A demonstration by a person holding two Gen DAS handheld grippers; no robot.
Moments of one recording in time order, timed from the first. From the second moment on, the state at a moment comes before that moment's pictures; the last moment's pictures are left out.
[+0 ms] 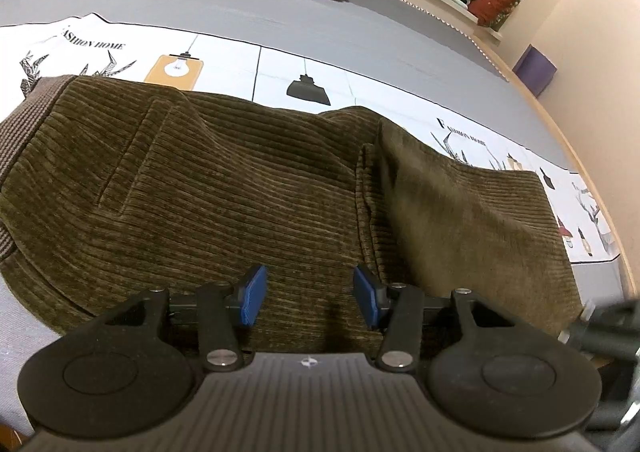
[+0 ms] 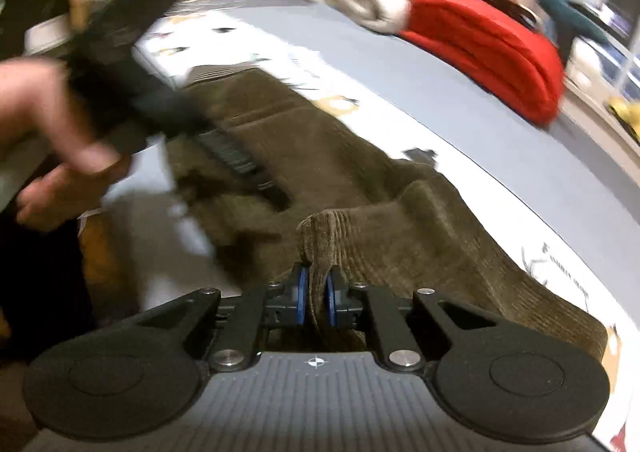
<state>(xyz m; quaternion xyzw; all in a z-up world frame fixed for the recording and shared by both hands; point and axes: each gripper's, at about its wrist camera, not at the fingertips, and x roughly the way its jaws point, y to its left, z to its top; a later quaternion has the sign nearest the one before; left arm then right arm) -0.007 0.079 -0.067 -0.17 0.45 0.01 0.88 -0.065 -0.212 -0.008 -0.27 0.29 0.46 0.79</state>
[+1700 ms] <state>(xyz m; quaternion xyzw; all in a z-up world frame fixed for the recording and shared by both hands) 0.085 0.056 -0.085 -0.24 0.36 -0.01 0.90 -0.054 -0.318 0.020 -0.06 0.32 0.21 0.92</state>
